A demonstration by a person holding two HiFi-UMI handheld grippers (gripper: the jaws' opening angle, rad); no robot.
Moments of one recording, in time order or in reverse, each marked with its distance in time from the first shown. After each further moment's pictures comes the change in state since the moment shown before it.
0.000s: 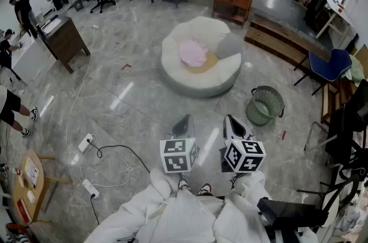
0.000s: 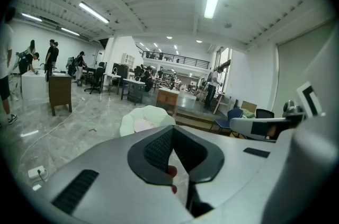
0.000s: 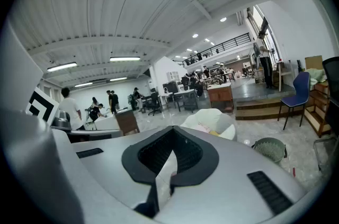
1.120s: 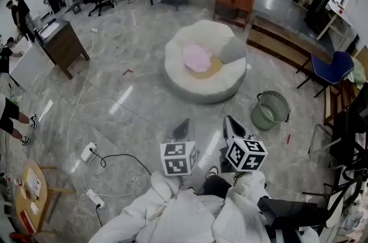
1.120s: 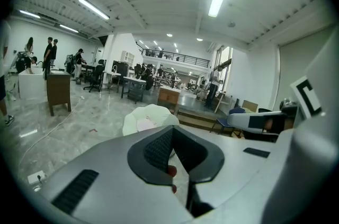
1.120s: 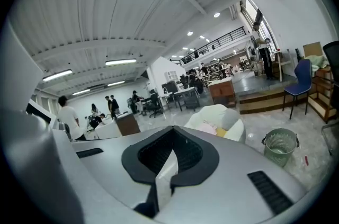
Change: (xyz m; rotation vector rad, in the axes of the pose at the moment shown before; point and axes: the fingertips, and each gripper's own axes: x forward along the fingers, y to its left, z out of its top) left arm 0.030 0.079 0.009 -0.004 0.023 -0.010; right arm 0.078 0.039 -0.004 0.091 0.005 0.009
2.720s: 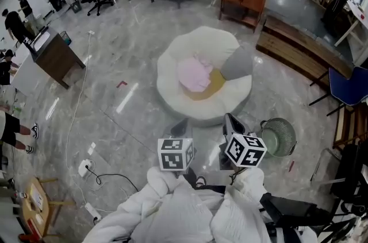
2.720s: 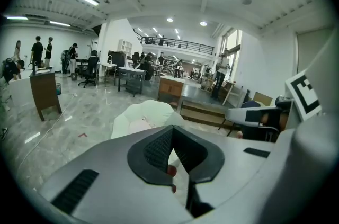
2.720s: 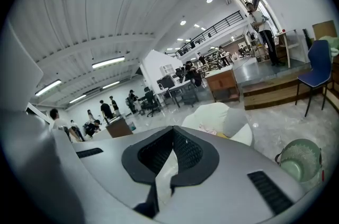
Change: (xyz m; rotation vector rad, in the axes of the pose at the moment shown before) left arm 0.318 0.006 0.083 0.021 0.132 0.035; right arm 0.271 -0.184 0.098 0.091 0.083 0.032
